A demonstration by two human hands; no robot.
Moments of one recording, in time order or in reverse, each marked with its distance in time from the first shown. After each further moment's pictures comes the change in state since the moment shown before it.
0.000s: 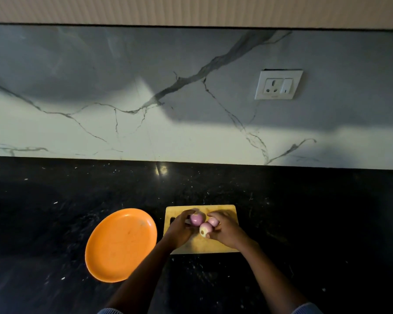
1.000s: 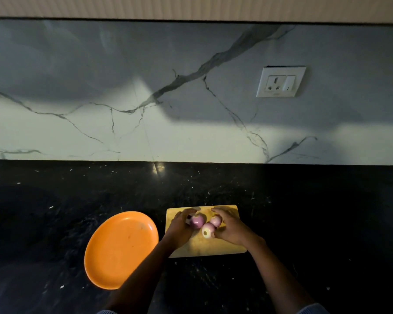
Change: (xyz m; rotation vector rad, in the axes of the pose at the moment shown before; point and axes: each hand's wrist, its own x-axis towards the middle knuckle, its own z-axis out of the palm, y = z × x) left_hand 0.022 -0.014 -0.006 0.123 0.032 0.084; right_hand 0.007 -0.004 -0.015 -0.014 -0.080 0.065
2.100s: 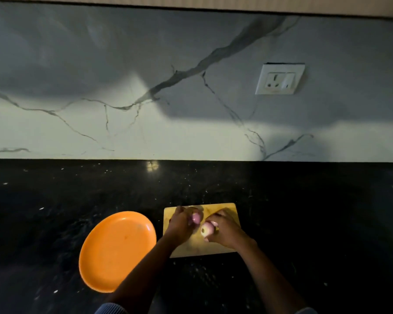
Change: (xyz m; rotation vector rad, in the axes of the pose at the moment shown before) left_hand 0.003 0.011 0.002 0.146 0.017 0.066; right_hand -0.001 -0.014 0.019 -0.074 0.047 -0.017
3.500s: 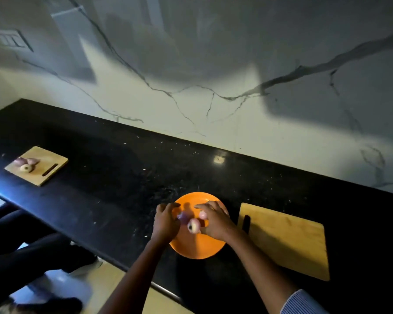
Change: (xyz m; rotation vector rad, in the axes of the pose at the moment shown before) left_hand -0.149 -0.135 -0.134 -0.098 0.475 -0.539; right_hand 0.039 -0.189 0.121 -0.180 -0.293 -0.373
